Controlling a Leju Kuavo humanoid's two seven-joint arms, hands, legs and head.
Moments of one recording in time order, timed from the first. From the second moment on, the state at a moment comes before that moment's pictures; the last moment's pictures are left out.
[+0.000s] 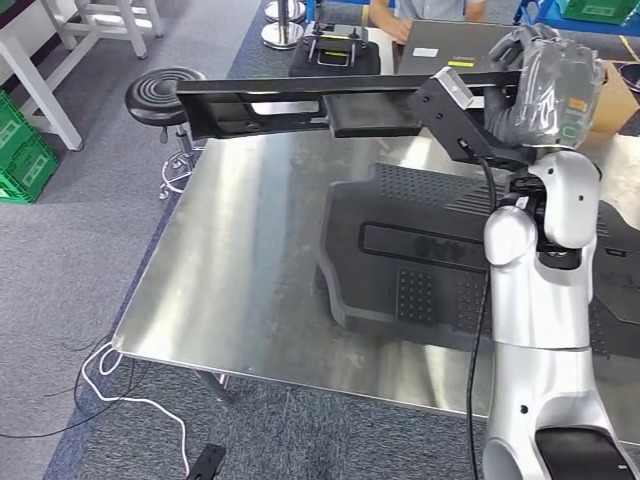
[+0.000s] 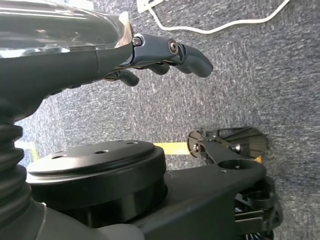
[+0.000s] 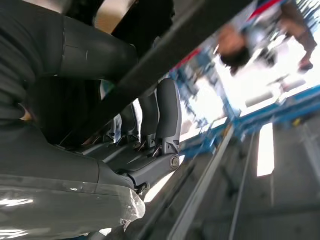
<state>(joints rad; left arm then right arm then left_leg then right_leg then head) -0.13 -0.19 1.16 -0.23 -1.36 0.08 -0.11 -0.85 0.23 -0.08 -1.35 1.51 -0.14 0.02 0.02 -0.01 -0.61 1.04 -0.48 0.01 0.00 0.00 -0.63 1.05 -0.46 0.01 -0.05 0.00</state>
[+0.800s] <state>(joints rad) -0.14 -0.19 1.14 -0.23 -1.36 0.07 -0.11 -0.92 -0.05 -0.11 -1.05 1.57 -0.27 0.21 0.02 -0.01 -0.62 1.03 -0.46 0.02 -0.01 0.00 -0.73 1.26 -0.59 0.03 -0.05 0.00</state>
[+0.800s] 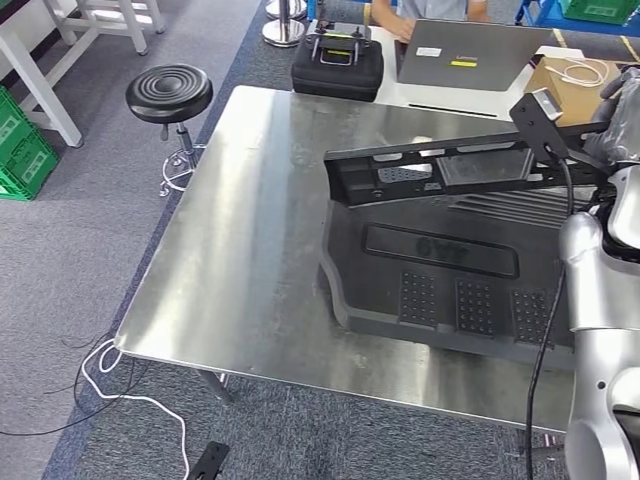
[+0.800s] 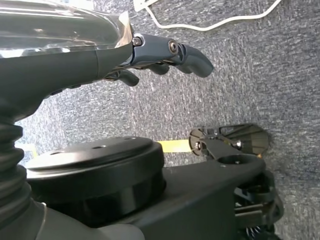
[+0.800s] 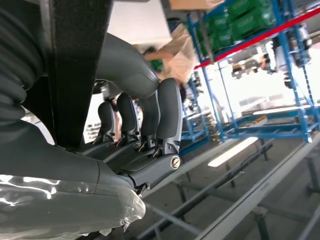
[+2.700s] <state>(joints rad) -0.16 -0.19 1.14 -0.23 -1.36 0.06 -0.12 -1.30 -0.11 -0.12 -0.32 1.57 0.37 0.27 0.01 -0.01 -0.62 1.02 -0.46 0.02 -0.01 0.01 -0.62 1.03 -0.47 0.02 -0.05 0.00</state>
